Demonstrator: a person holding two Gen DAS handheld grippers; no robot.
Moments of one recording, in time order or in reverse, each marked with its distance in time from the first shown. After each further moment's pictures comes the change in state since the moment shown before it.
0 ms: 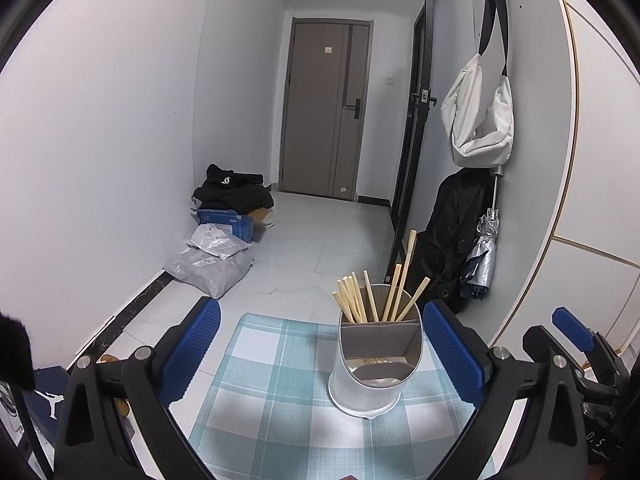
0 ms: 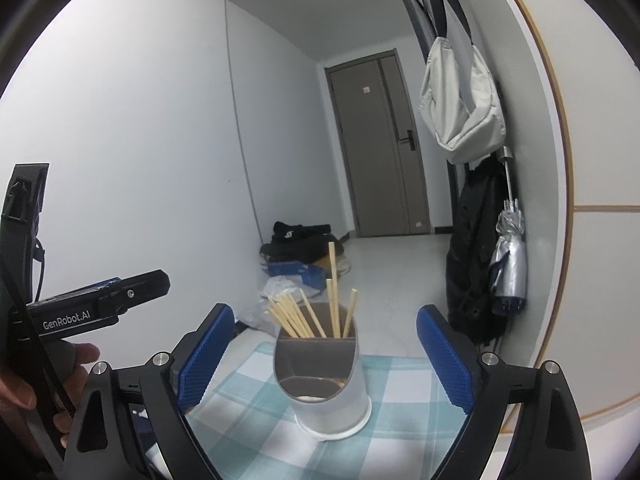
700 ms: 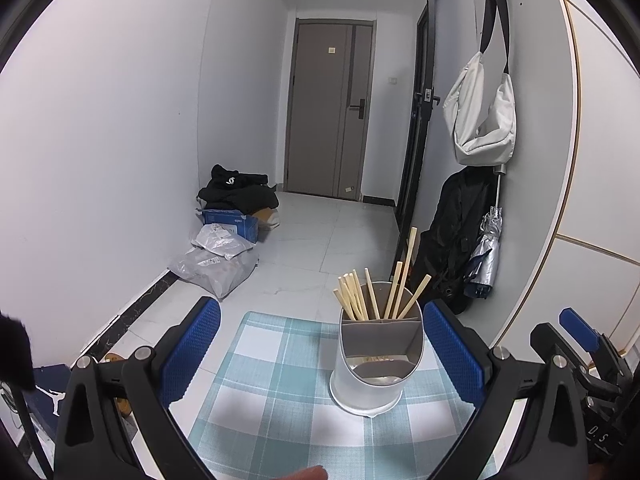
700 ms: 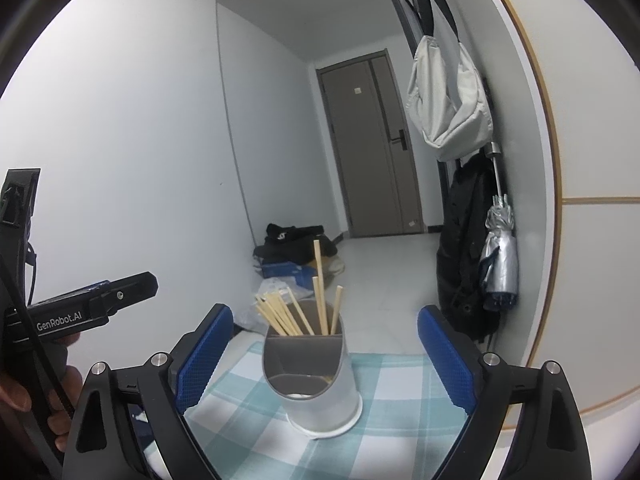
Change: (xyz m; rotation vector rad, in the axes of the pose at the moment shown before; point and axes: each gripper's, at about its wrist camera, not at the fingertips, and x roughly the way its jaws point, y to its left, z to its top) left arm -0.002 -0.003 -0.004 0.002 -0.002 0.021; right arm -0.006 -0.007 -0.004 0.016 -0.011 -0.025
